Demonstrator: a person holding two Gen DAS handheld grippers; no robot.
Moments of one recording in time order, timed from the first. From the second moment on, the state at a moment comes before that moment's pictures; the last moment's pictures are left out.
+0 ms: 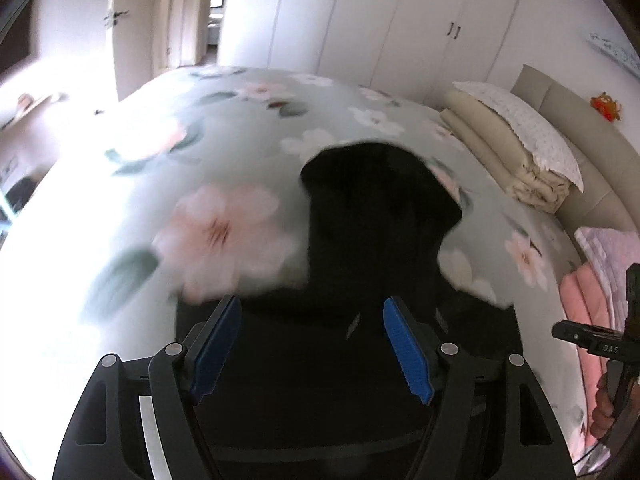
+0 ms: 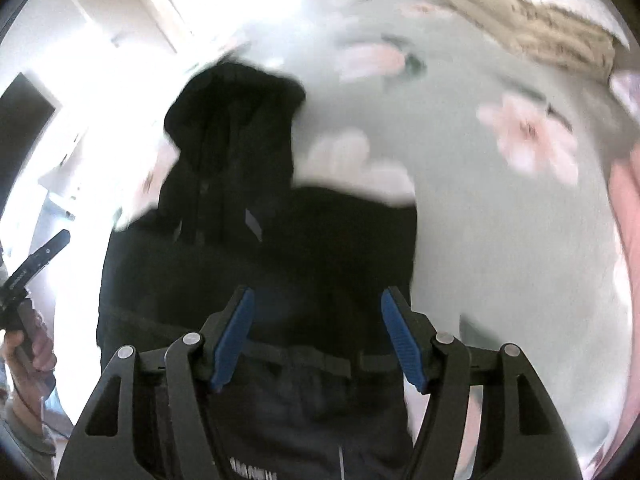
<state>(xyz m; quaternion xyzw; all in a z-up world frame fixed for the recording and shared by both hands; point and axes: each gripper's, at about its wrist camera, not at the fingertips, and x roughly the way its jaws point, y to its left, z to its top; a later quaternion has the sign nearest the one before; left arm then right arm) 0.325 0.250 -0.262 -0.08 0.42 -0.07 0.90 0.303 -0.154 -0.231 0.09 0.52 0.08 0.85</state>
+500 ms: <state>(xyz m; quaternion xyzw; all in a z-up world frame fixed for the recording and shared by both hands) 0.538 0.221 -0.334 -0.09 0.47 -0.09 0.88 0.506 -0.113 -0.282 0.13 0.51 0.08 0.85</state>
